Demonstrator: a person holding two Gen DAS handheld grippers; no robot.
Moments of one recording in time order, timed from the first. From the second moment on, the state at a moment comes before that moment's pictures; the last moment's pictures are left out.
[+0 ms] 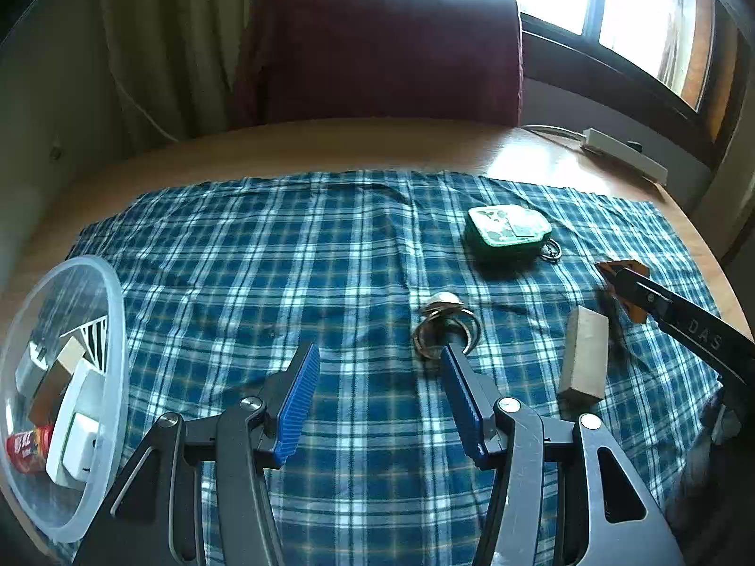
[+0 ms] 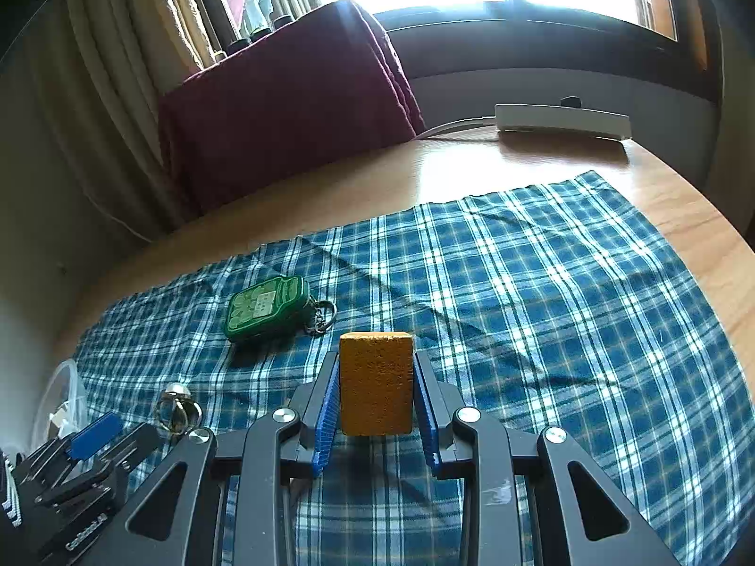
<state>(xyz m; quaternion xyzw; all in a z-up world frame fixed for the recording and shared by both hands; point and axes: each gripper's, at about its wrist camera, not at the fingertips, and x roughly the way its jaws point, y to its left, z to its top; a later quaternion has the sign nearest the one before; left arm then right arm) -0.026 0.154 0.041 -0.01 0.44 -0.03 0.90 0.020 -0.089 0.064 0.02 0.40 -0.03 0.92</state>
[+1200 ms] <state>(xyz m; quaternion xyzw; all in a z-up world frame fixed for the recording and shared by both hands) 0.016 0.112 0.020 0.00 0.45 -0.05 0.89 0.008 -0.091 0.059 0.03 0.40 -0.04 0.91</state>
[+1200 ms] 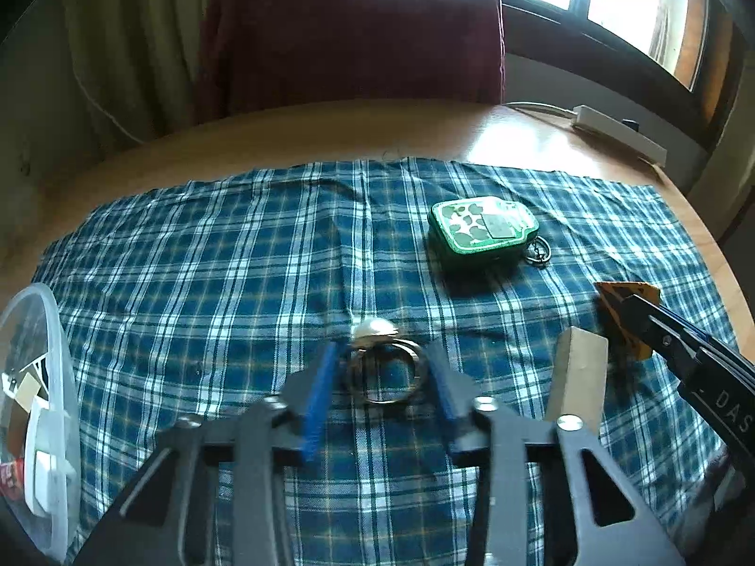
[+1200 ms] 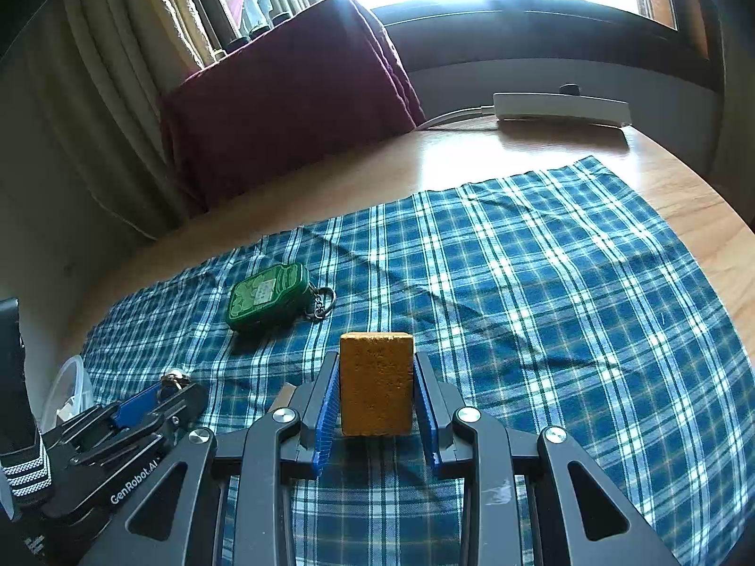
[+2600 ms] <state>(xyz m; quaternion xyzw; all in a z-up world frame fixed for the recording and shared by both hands) -0.057 0.262 0.077 -0.06 0.36 0.08 0.93 -0.025 -0.048 0.065 0.03 0.39 0.05 0.92</state>
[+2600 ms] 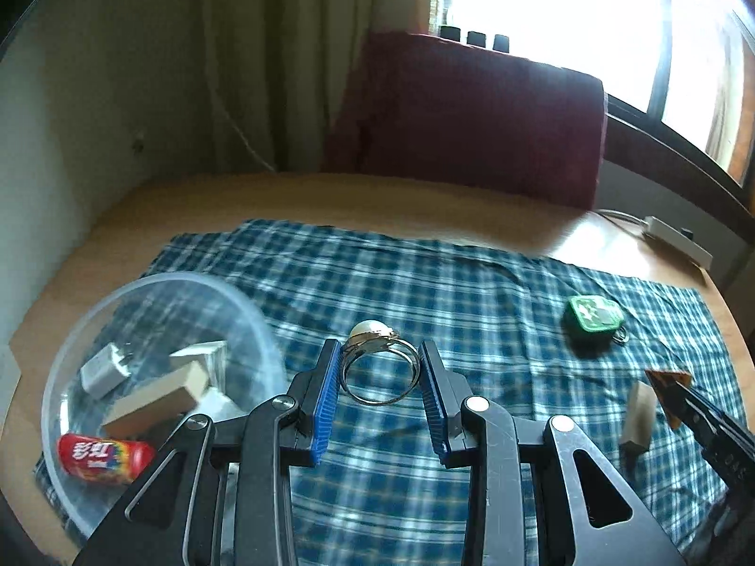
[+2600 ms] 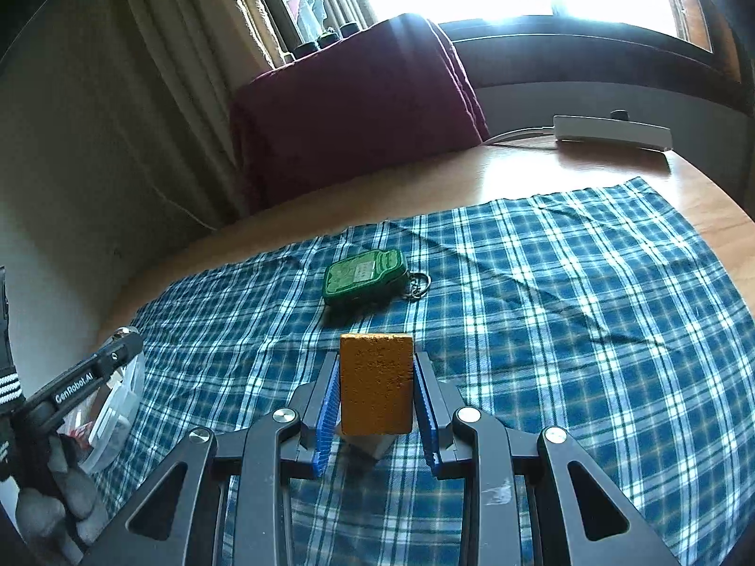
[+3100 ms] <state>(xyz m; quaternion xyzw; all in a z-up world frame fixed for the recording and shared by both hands) -0.071 0.330 0.072 -0.09 0.34 0.15 0.92 -0.036 -0.022 0.063 0.05 0.39 0.10 0.91</state>
